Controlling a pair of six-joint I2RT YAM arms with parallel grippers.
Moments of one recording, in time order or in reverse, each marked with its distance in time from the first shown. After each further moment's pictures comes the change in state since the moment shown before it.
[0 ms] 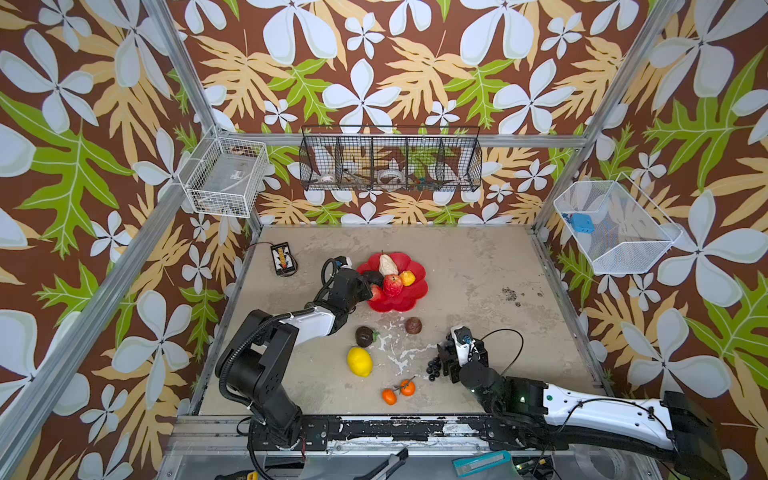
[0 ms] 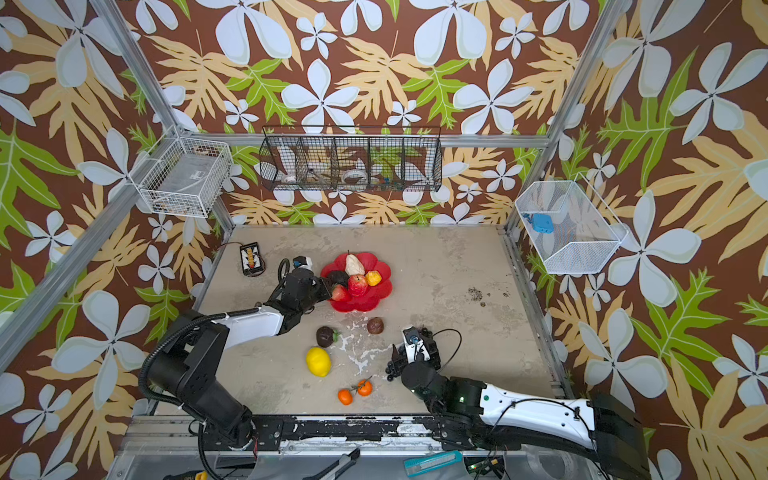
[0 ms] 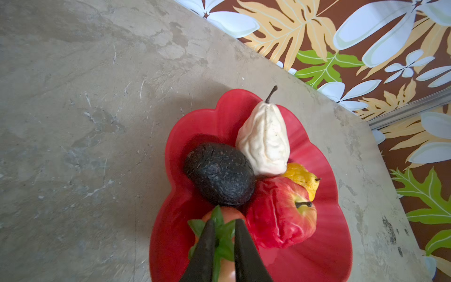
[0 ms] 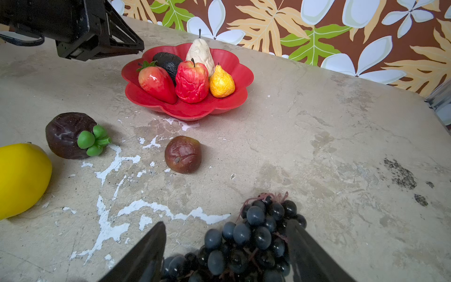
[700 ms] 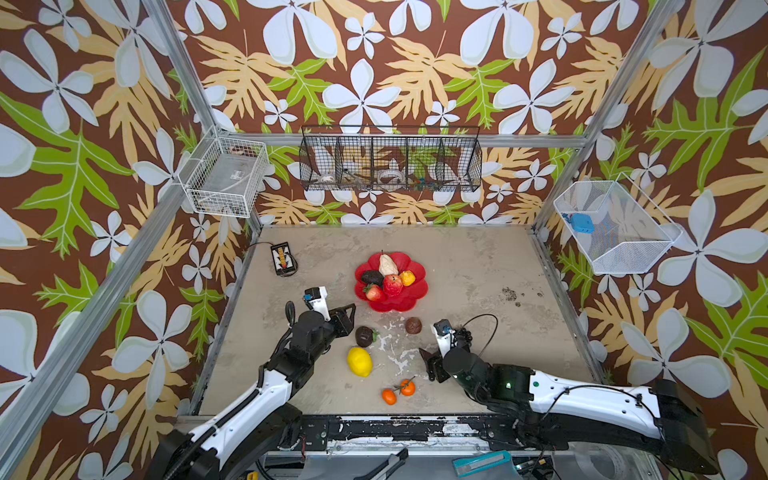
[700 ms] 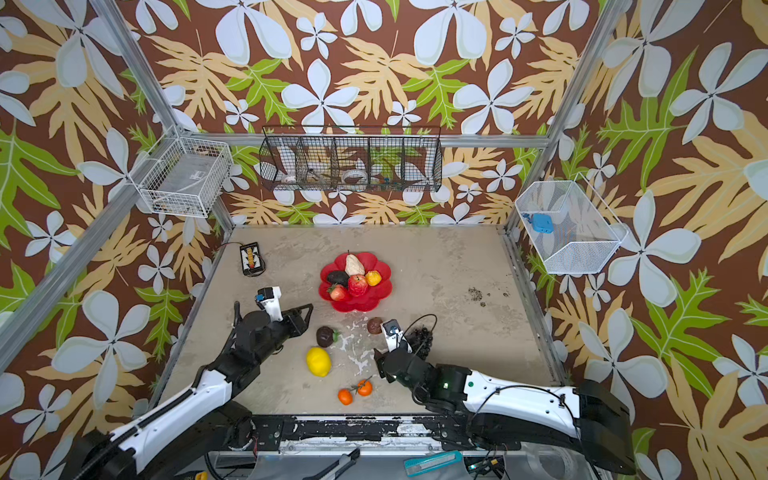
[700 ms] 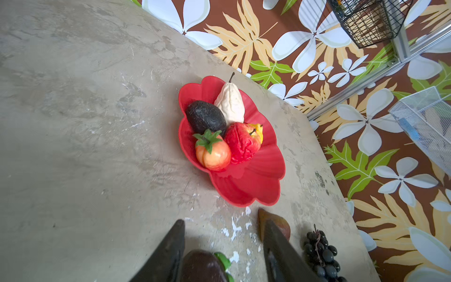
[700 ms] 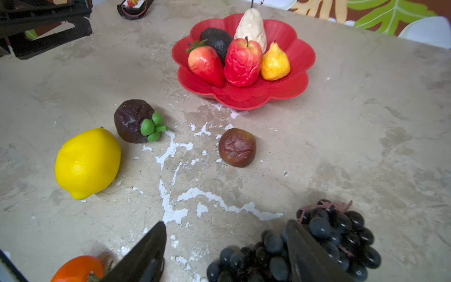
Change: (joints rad) left arm 0.001 -0.796 -0.496 -0.125 0.096 -0.015; right arm -0.037 0.208 0.233 -0.121 -0.288 0.065
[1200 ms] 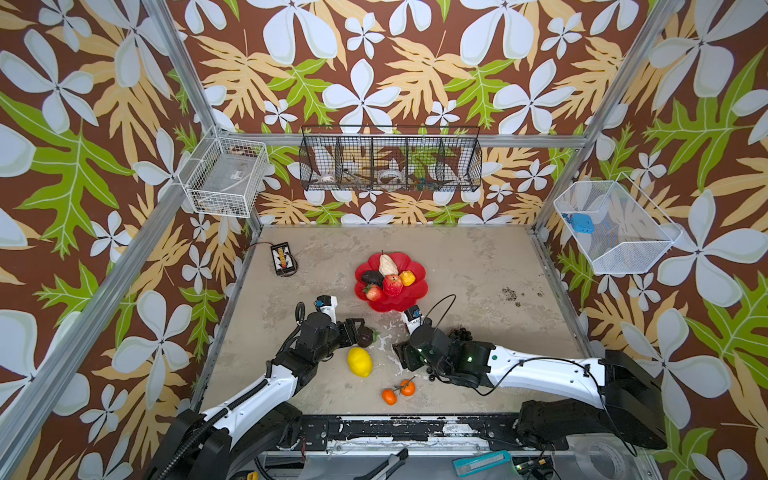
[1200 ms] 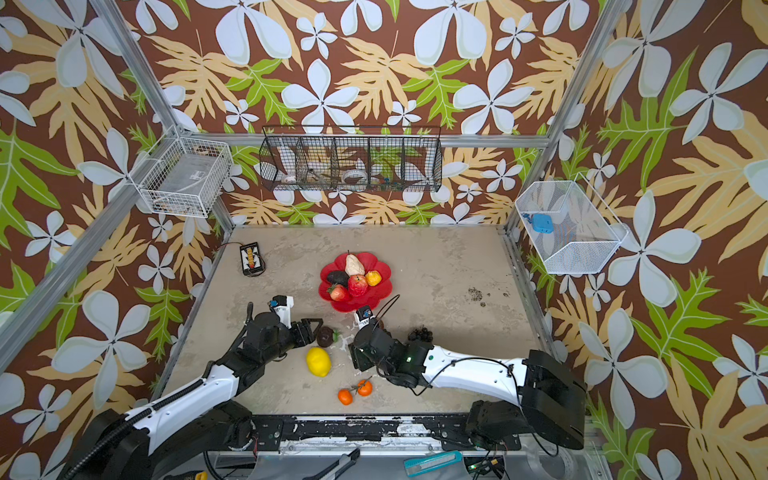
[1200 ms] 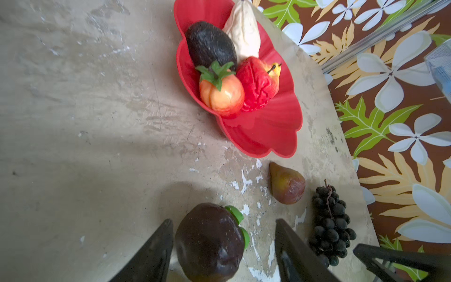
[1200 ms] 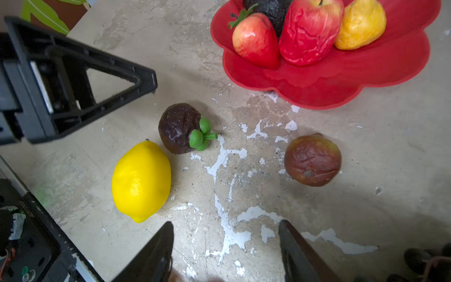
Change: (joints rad) left arm -0.021 0.169 0.010 -0.037 0.156 -0.004; right arm -0.078 0.331 0.240 0.005 -0.245 0.150
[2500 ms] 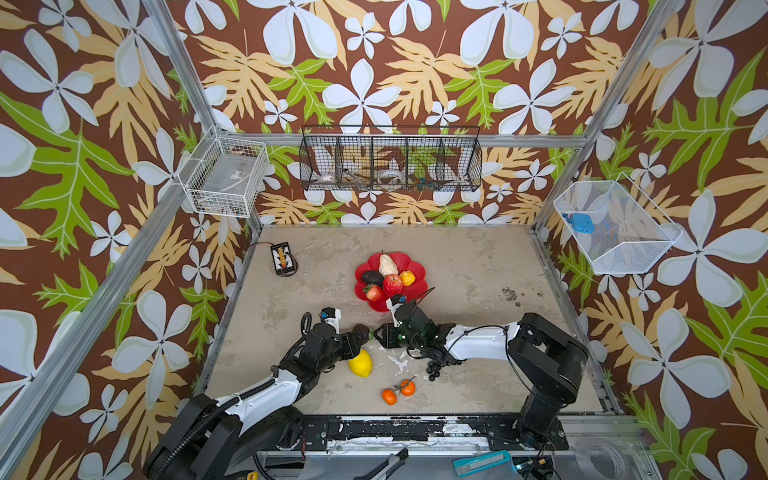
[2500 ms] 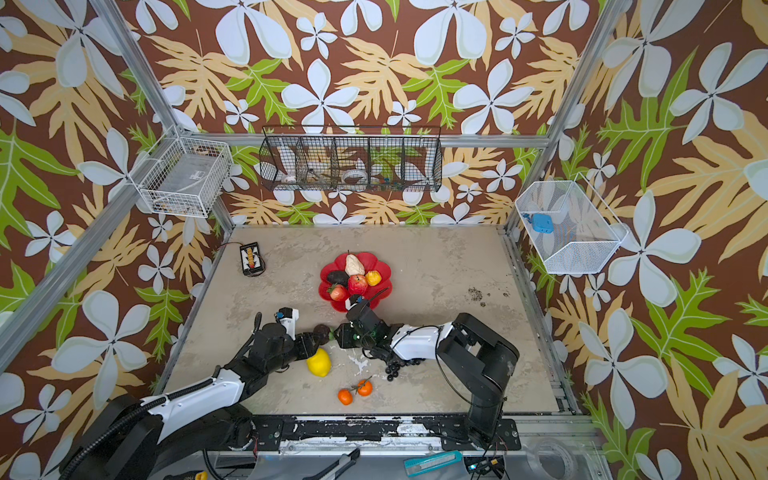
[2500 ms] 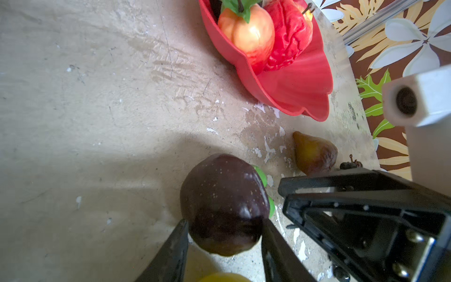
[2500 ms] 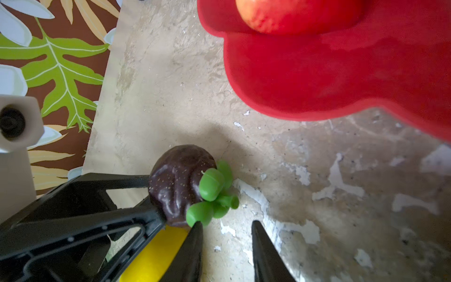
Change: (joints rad) left arm -0.037 0.051 -0.103 0.096 -0.026 -0.006; right arm -0.172 0.427 0.099 0.419 -0.371 0.211
